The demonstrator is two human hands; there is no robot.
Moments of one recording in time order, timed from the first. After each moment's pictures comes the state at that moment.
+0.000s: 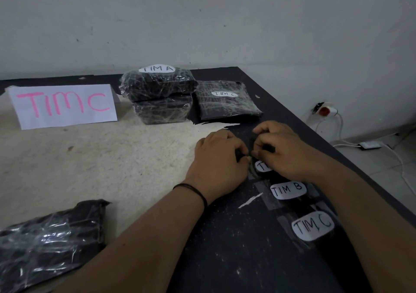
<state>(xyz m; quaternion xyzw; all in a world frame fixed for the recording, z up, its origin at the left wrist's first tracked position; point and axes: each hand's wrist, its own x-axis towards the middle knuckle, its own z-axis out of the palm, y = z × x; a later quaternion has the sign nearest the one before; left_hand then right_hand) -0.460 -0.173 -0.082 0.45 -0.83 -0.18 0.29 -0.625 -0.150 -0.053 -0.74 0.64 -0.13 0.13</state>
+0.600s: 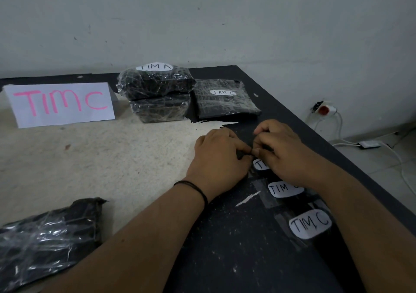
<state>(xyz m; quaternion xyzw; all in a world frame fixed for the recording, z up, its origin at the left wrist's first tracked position) -0.464 -0.172 -0.080 0.44 -0.83 -0.20 0.29 -0.626 -0.142 -0.061 -0.77 0.62 -0.17 0.08</state>
